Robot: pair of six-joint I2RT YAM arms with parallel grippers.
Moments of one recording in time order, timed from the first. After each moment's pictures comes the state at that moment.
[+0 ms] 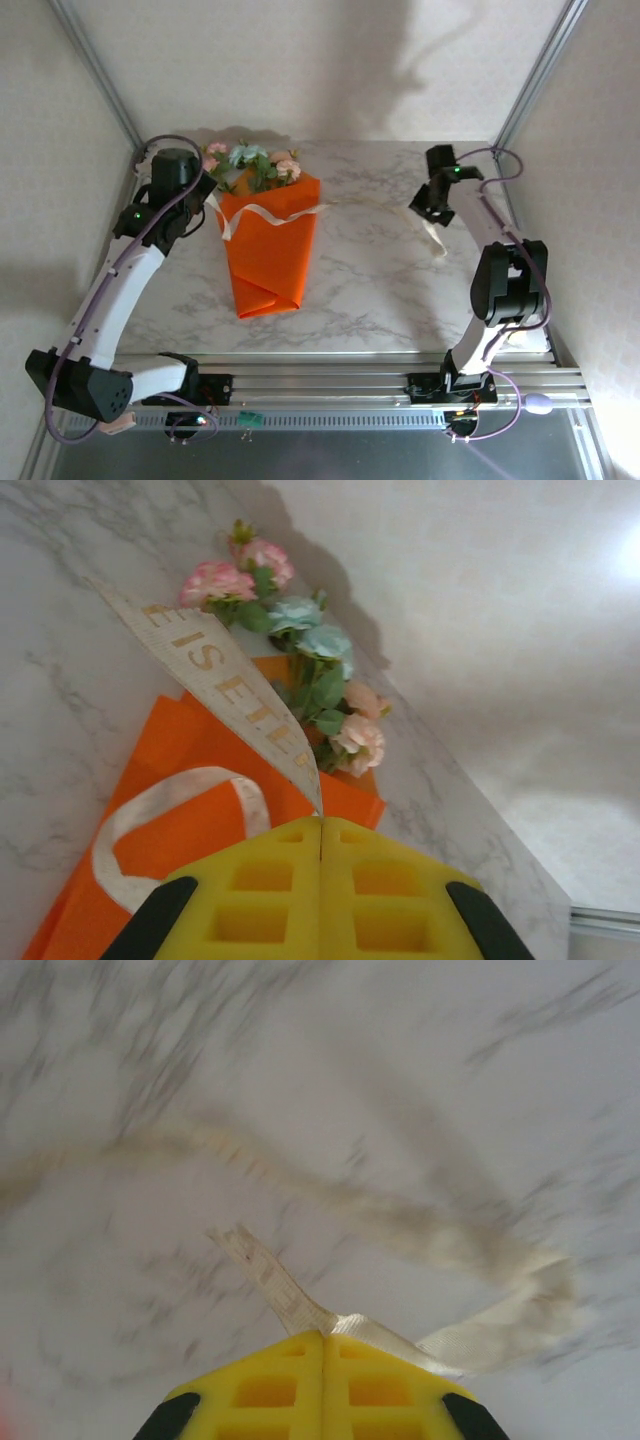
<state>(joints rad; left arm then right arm) -0.22 1.21 1.30 -0.65 -0.29 -1.00 0.17 1.76 1.46 -0.92 0.04 0.70</state>
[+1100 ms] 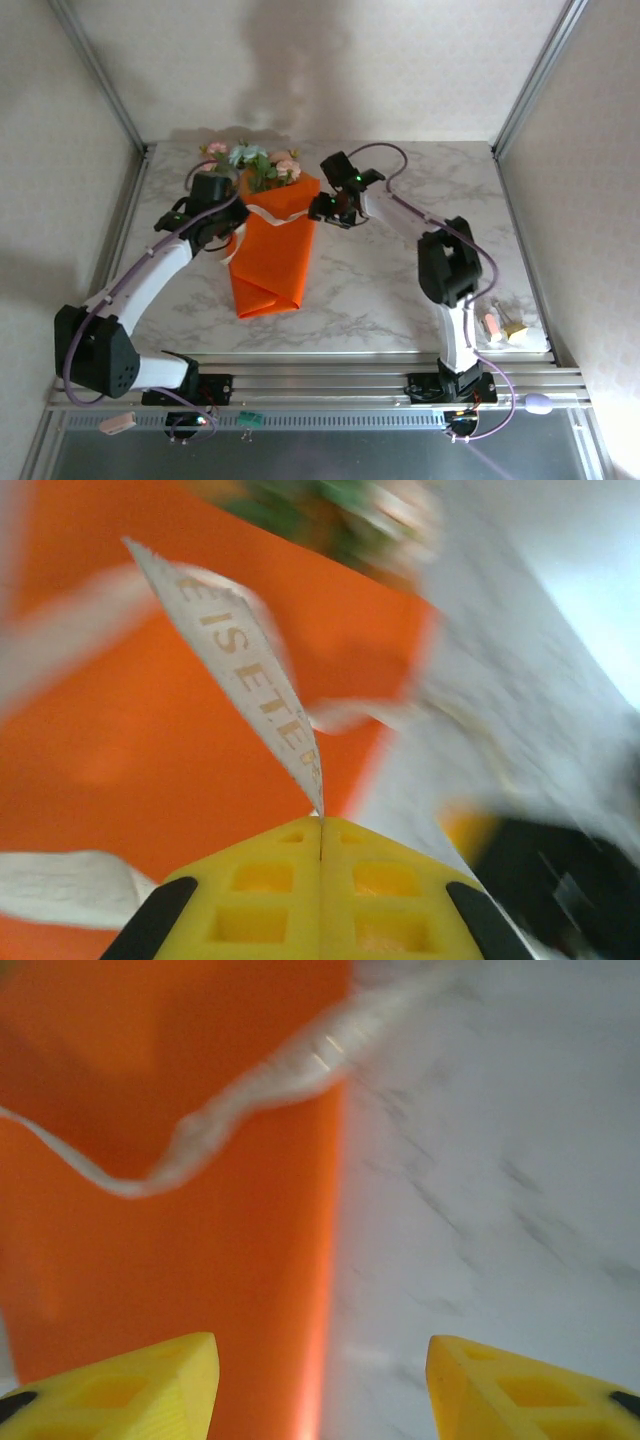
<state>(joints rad) -0.33 1.34 1.11 -0.46 0.05 -0.94 0.61 2.13 1.85 -0.78 -0.19 0.70</state>
